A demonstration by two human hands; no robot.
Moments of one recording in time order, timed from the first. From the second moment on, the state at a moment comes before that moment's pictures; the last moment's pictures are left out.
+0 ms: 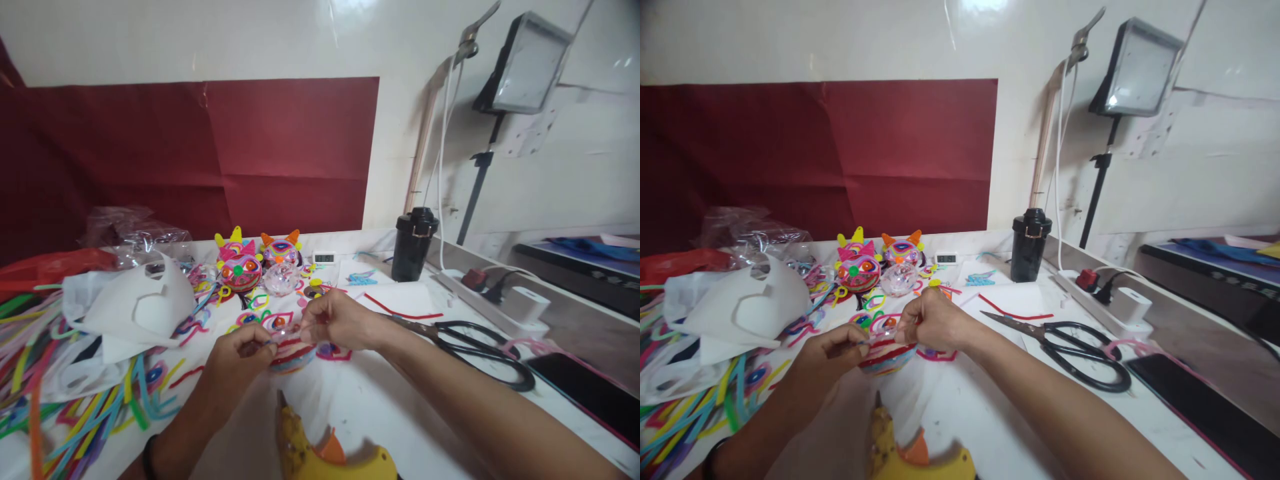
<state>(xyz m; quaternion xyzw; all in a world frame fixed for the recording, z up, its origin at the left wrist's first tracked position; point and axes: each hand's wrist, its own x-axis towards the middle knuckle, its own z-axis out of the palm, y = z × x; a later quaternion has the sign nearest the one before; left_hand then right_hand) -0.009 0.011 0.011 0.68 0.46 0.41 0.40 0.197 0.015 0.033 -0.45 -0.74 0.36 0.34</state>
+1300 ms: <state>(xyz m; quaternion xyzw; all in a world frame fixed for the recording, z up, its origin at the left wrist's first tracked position) -0.008 0.013 0.000 0.66 0.40 0.40 0.50 0.201 0.015 0.038 -0.44 -0.70 0.47 0.30</state>
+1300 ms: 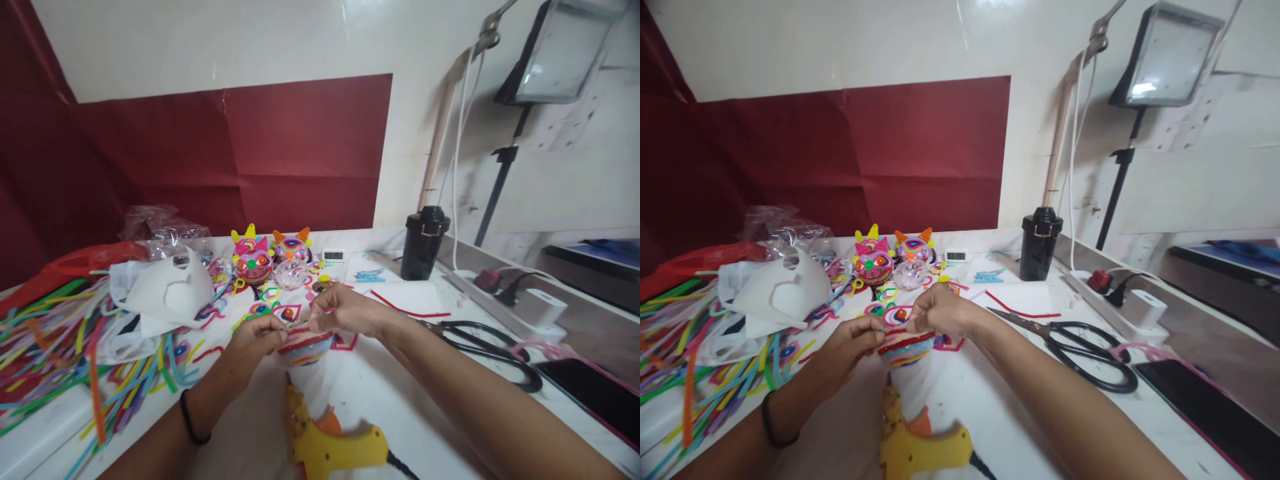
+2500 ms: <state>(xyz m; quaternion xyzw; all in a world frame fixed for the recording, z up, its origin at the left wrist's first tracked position) -0.005 0.009 0.007 0.66 0.42 0.37 0.50 0.208 0.021 0.030 -0.40 -0.70 0.52 0.29</state>
